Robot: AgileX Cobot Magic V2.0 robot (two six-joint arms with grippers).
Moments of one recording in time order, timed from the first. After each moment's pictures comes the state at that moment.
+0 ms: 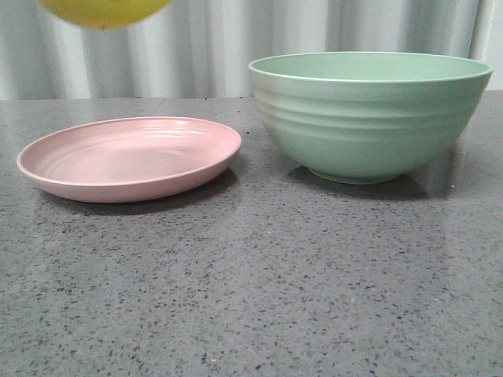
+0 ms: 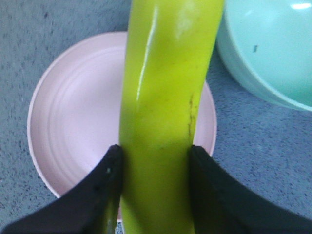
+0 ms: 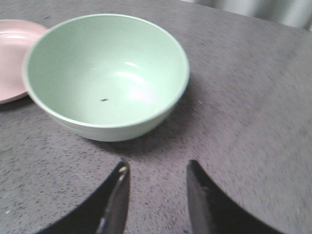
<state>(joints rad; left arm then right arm) -0.48 1.55 -1.66 -0.21 1.25 0.07 0.21 0.66 -0.88 0.05 0.84 -0.20</state>
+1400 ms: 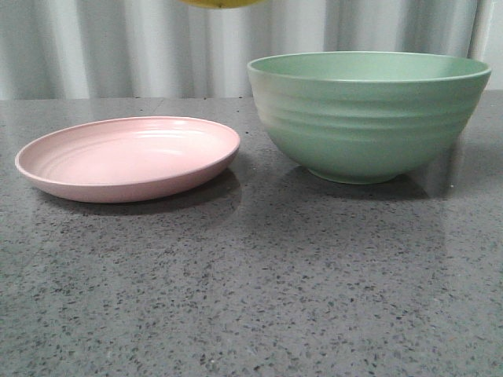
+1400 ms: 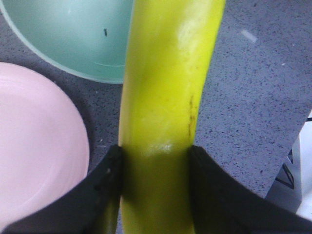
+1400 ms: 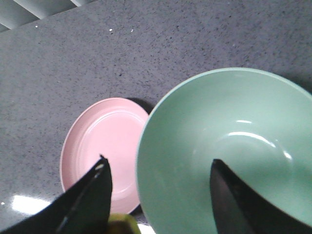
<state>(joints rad) -0.77 1.54 -1.67 -0.25 1.26 0.12 0.24 1.33 -1.45 0.34 0.89 0.24</state>
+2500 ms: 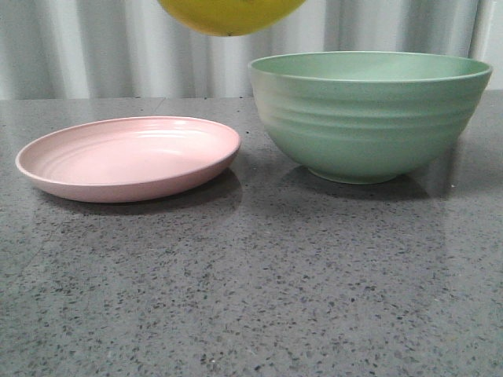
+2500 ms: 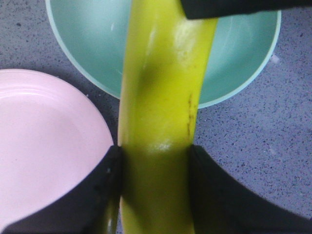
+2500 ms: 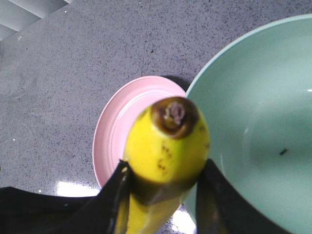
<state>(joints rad) -0.77 1.60 -1.67 -0.20 1.17 0.04 0.31 1.35 -1.31 0.46 0.73 0.24</state>
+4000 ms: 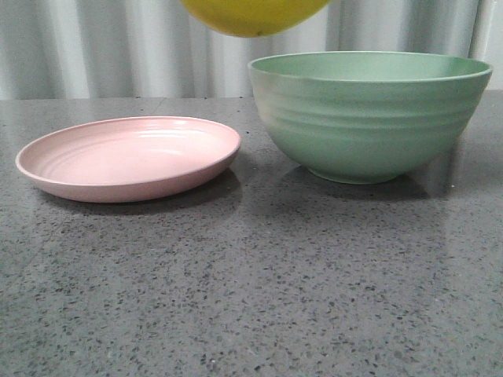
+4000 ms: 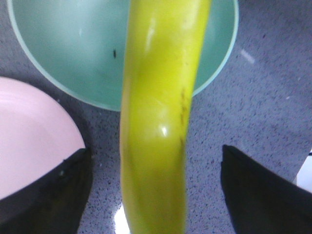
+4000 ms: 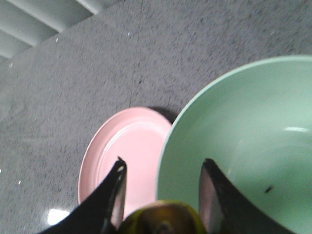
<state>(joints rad) -0.77 1.58 -1.70 -0.27 1.19 0.07 0.28 1.38 -1.31 0.43 0.63 0.24</state>
